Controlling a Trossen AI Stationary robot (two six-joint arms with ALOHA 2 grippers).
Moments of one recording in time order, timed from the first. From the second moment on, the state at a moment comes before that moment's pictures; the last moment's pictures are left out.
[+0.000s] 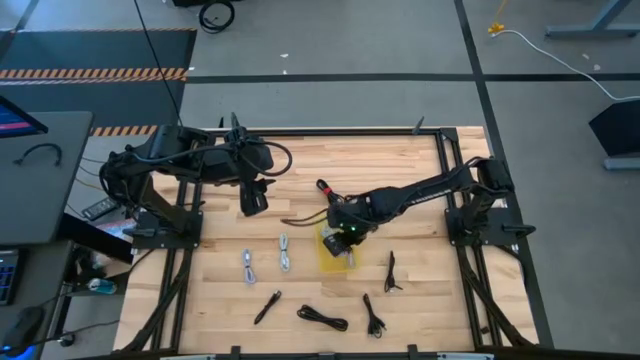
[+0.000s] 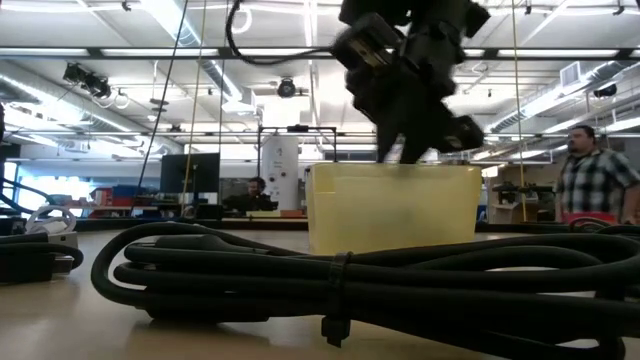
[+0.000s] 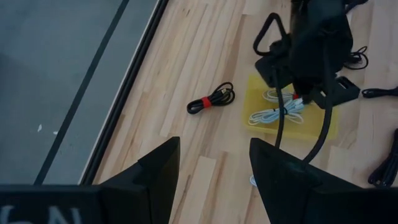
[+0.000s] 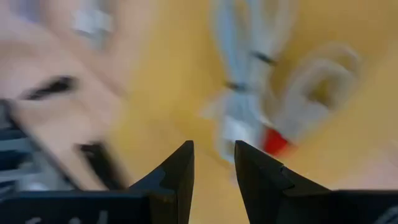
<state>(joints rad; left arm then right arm) -0.13 1.61 2.23 -1.57 -0.43 -0.25 0.10 1.78 1.25 -0.56 -0.21 1.11</state>
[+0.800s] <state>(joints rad) -0.13 1.61 2.23 -1.57 -0.43 -0.30 -0.12 1.68 1.24 -0.13 -0.66 0.86</state>
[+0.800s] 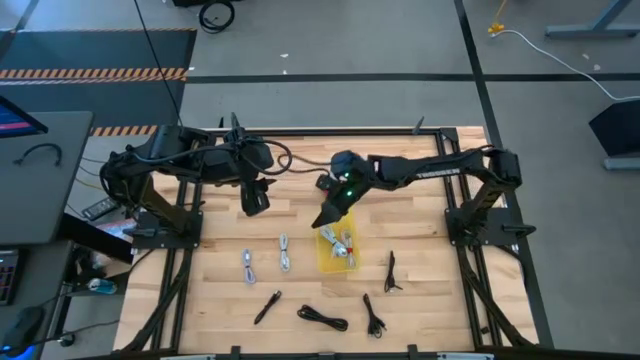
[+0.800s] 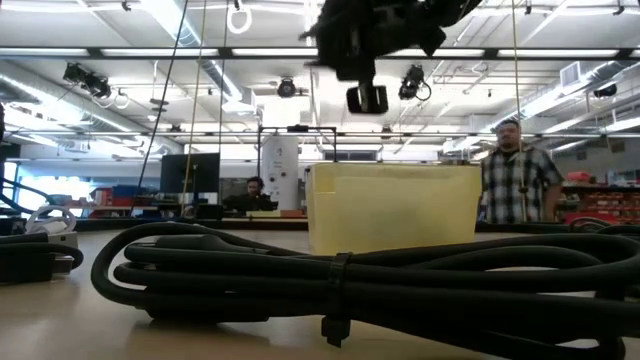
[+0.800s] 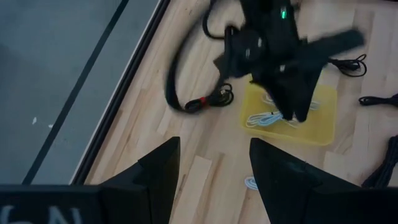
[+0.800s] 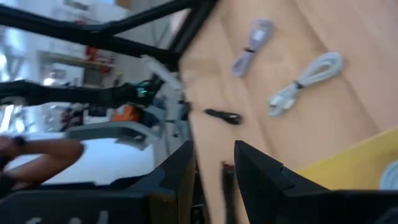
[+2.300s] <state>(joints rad) -0.13 1.61 2.23 -1.54 -0.43 -0.30 0.16 1.25 1.24 -1.34 -0.07 1.20</state>
